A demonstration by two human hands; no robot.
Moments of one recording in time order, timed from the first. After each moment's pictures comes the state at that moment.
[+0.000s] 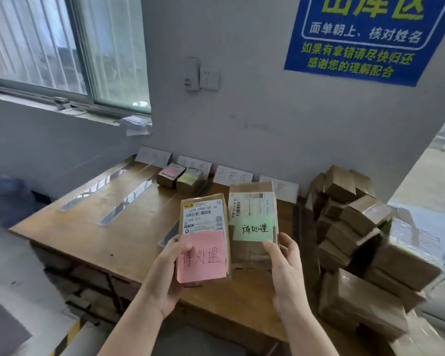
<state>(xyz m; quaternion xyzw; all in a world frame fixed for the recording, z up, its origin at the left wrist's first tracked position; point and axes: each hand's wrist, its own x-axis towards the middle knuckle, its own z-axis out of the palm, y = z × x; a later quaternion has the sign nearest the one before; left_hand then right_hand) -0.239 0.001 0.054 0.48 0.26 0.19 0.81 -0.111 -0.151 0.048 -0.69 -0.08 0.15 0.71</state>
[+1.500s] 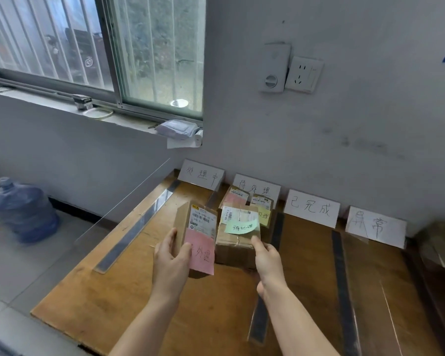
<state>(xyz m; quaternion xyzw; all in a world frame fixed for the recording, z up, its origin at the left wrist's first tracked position) -0.156 0.399 -0.019 0.61 0.39 0.31 0.61 -0.026 0.281 -0.019 -0.70 0.07 0.26 0.66</state>
